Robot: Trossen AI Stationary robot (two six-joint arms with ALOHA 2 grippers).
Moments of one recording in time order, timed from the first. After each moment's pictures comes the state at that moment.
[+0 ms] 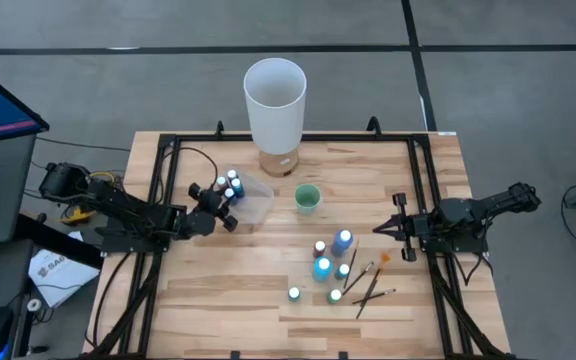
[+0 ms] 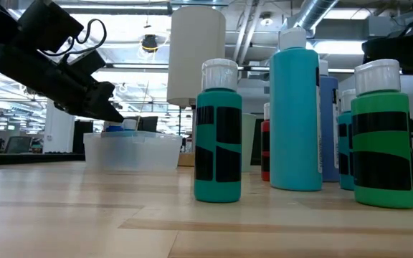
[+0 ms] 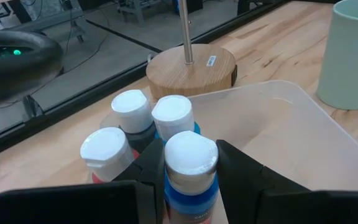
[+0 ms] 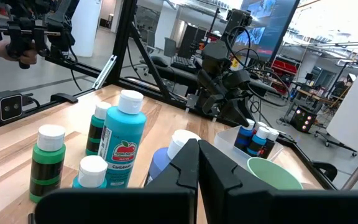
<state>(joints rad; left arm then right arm) -0.16 1.17 0.23 0.31 -1.01 -0.42 0.33 0.02 0.02 0.01 0.18 -0.31</state>
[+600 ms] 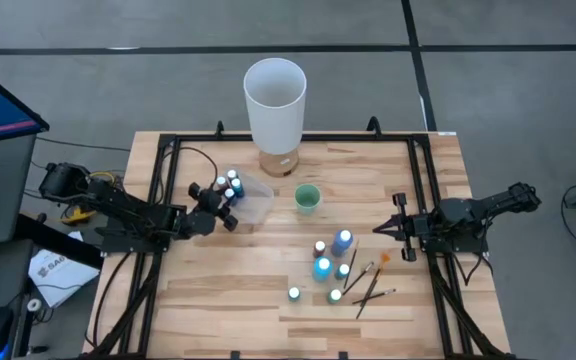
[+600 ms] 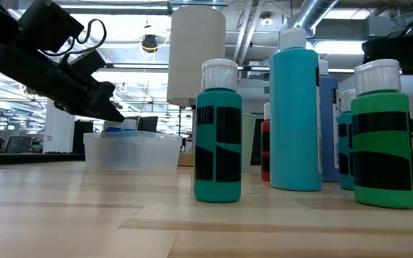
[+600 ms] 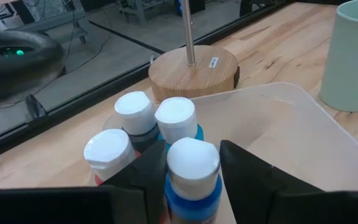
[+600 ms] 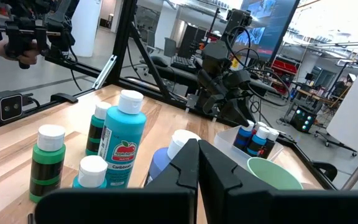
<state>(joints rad) -0.16 1.17 0.23 0.31 -1.01 -0.42 0.33 0.02 0.02 0.01 0.18 -0.31</state>
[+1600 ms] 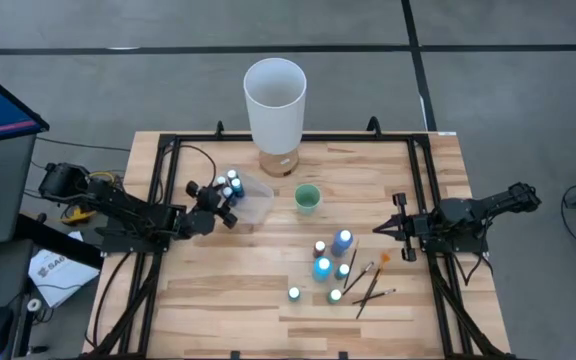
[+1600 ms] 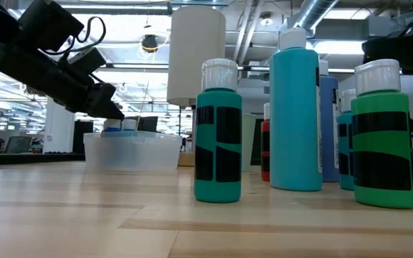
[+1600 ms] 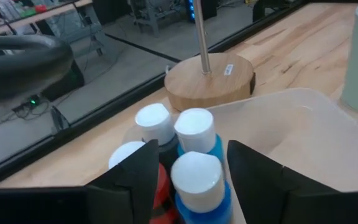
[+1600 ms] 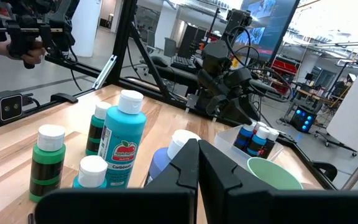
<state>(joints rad) -0.16 1.16 0.23 0.32 -1.08 -0.35 0.33 0.02 0.02 0.01 0.18 -0.31</state>
